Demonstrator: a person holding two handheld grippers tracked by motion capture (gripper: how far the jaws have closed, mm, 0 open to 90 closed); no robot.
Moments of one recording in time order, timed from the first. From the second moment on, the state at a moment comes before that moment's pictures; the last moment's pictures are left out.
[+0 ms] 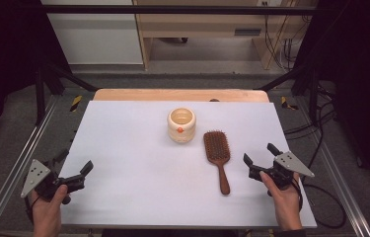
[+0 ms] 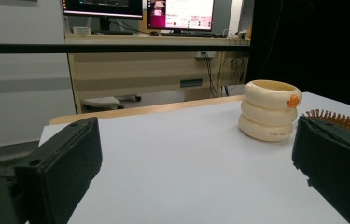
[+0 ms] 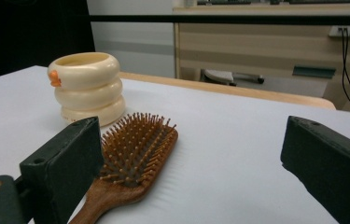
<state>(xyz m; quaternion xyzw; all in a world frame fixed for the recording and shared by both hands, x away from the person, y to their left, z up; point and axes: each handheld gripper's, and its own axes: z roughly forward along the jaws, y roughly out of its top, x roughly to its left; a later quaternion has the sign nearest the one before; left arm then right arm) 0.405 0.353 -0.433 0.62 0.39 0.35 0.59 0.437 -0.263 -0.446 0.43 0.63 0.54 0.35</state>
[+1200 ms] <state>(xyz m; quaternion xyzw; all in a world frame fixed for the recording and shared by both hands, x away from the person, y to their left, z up) 0.408 0.350 -0.435 0.63 0.39 0.35 0.58 0.431 -0.172 -0.446 0.40 0.75 0.47 0.24</state>
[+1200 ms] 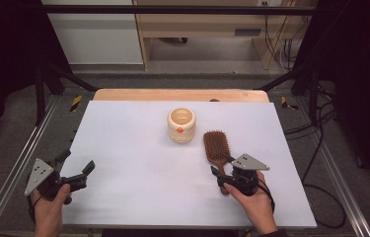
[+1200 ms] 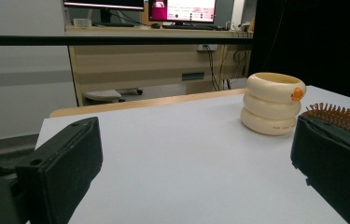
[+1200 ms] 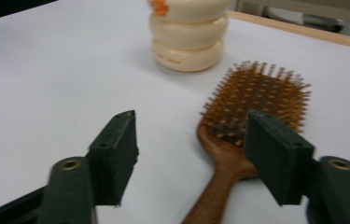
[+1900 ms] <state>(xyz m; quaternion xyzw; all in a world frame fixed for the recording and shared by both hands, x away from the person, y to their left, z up) 0.408 0.348 -0.436 0.63 0.39 0.35 0.57 0.428 -0.156 -0.464 0.36 0.82 0.40 0.19</state>
